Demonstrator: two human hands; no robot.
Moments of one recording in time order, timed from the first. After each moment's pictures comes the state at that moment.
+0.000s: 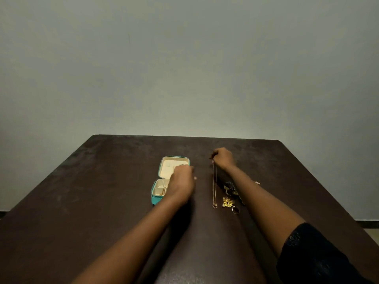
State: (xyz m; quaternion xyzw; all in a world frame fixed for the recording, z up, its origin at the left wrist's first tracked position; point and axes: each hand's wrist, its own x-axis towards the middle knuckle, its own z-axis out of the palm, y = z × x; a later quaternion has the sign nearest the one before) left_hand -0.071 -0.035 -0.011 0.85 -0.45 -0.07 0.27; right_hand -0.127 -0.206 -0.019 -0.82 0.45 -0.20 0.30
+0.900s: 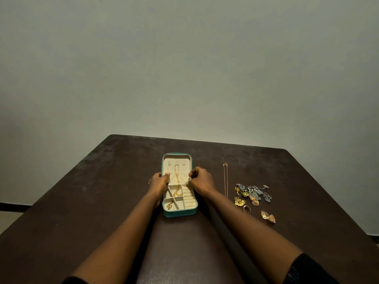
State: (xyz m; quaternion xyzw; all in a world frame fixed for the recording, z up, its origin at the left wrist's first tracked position) left_hand 0.012 0.023 -0.049 0.70 -0.14 -0.31 0.62; right_hand -0.094 -0.070 -0.034 -0.81 0.39 -0.20 0.38
